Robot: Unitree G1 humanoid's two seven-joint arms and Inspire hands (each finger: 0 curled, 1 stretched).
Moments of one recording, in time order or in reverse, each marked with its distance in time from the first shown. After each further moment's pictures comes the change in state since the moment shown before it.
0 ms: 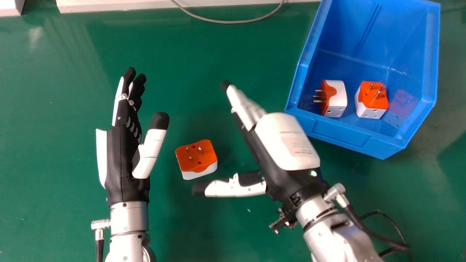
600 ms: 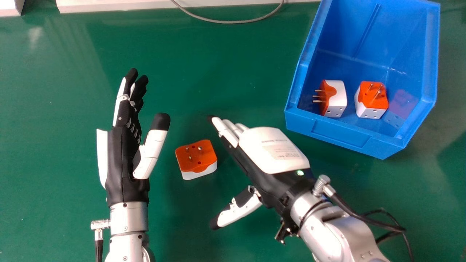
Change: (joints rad) left arm -0.001 0.009 -0.002 0.009 0.029 0.000 0.029; right arm -0.051 0.006 0.060 -0.061 -0.126 0.140 0.159
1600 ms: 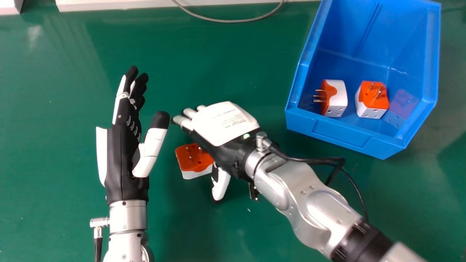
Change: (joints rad) left arm -0.006 0.006 -0.005 -0.007 -0.021 0.001 -0.021; right arm -0.519 0.131 0.186 0.615 -0.038 -0.072 0.010
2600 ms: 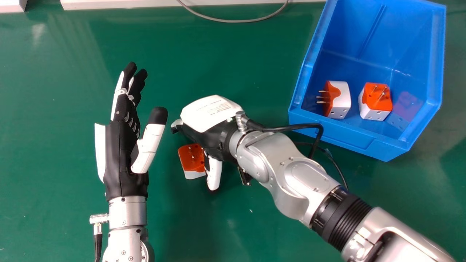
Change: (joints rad) left arm -0.019 -0.001 0.003 0.013 -0.018 0.000 -0.013; right arm -0.125 0.025 0.004 0.085 0.071 0.063 0.129
